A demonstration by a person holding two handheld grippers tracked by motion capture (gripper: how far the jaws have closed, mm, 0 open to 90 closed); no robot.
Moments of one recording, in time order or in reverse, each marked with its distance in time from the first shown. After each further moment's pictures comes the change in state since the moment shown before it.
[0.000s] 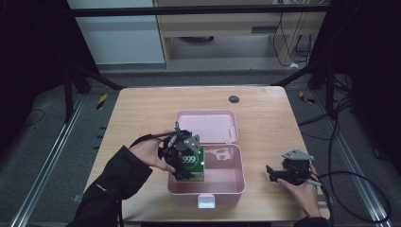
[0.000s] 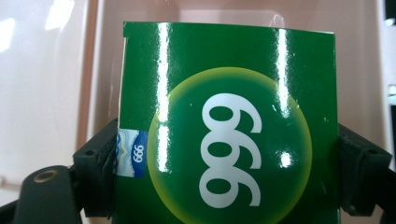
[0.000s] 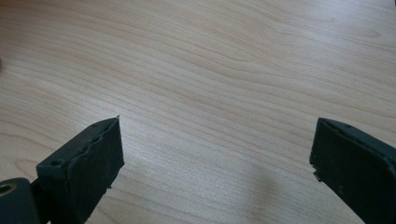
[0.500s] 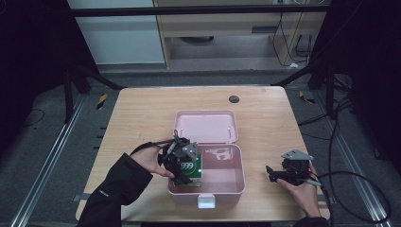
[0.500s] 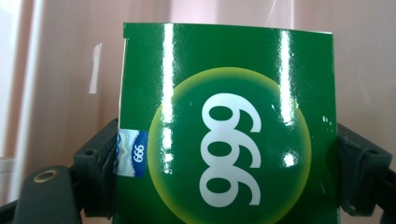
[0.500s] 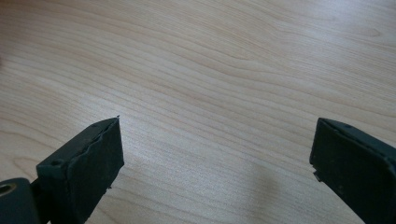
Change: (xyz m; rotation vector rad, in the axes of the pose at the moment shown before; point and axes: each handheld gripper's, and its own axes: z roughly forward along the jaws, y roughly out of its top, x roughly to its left) left arm -0.001 -0.019 0.026 0.007 -0.020 -0.021; right arm 0.000 0.000 0.001 0.003 -0.002 -0.015
